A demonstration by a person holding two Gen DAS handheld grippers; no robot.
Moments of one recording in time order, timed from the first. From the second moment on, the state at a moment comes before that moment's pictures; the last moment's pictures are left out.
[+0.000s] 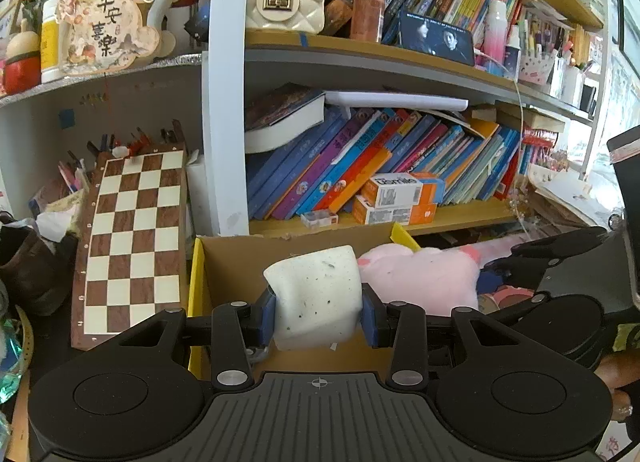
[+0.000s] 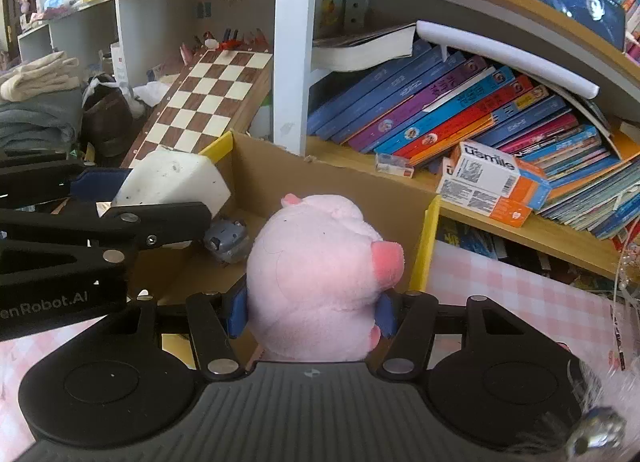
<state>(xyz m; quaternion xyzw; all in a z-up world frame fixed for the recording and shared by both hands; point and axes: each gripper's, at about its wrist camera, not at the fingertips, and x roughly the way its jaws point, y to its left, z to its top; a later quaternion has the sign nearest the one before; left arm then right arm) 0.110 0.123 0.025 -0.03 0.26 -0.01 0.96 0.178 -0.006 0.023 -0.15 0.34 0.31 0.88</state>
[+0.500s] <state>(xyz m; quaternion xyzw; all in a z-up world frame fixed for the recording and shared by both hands) 0.129 0.132 0.006 -0.04 0.29 0.00 0.96 0.197 0.006 -0.002 -0.16 0.37 0.31 0.86</state>
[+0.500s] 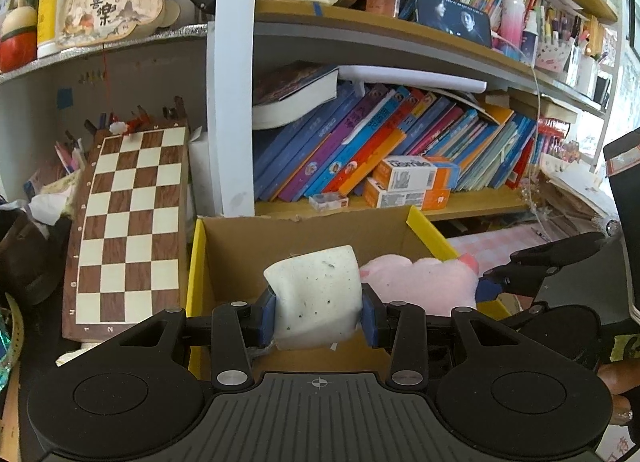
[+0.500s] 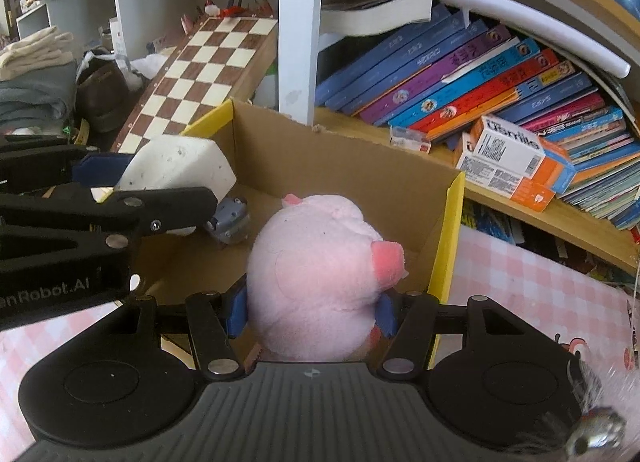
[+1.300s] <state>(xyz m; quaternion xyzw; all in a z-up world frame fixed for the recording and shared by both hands) 0.149 0.135 -0.013 -0.03 0.31 -0.01 0.95 0.214 0.005 -0.018 -0.16 0.39 0.30 0.85</state>
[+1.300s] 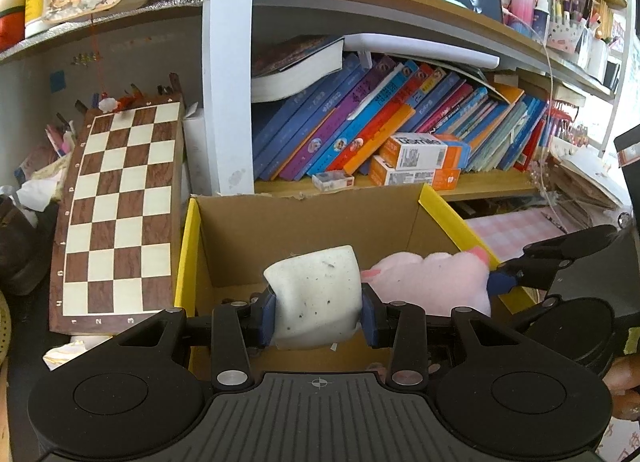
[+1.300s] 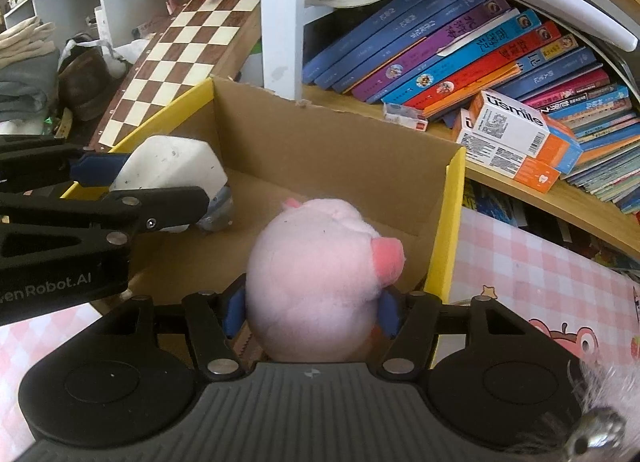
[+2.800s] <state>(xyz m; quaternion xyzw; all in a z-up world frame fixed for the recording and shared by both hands) 0.154 0.135 -0.026 -0.02 0.34 -0.01 0.94 0.205 -0.013 0.011 -0.13 0.36 0.28 0.88</state>
